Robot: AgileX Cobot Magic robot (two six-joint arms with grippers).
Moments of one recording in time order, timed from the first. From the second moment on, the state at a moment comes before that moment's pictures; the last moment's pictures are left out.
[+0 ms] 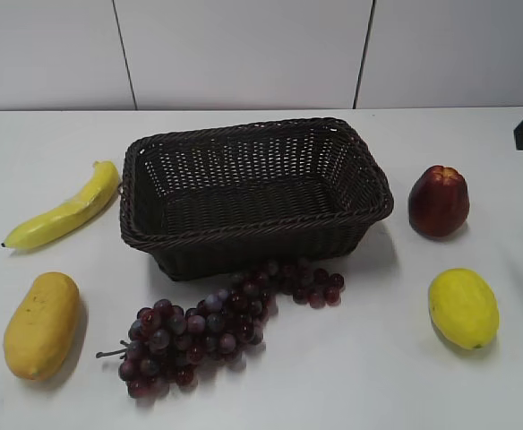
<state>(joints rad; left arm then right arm) -0.06 0.00 -0.48 -0.16 1.09 0.15 0.04 1.42 -0.96 0.01 0.53 -0.06</state>
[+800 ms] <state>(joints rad) -0.06 0.00 -0.48 -0.16 1.09 0.15 0.17 1.96 -1.33 -0.05 0.65 -0.02</state>
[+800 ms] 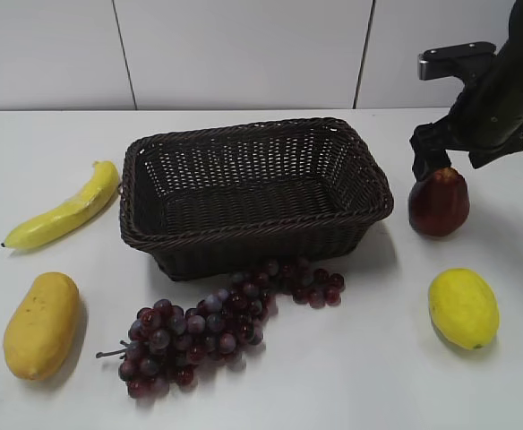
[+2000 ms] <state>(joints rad) -0.06 0.00 -0.48 -0.16 1.09 0.15 0.26 1.94 -1.78 0.01 1.05 -0.07</state>
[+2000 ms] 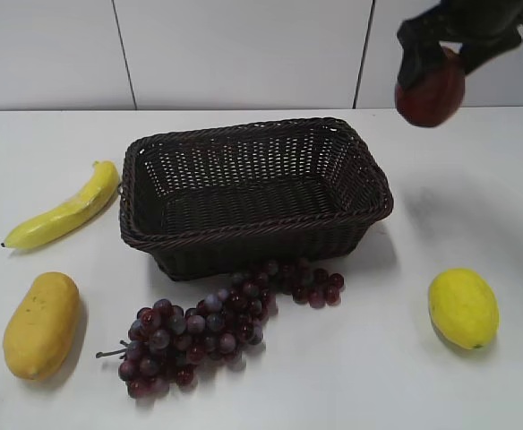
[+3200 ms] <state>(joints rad) -0.06 0.00 -0.48 -0.16 1.09 0.15 0.62 2.30 -1.89 0.06 0.91 -0.08</state>
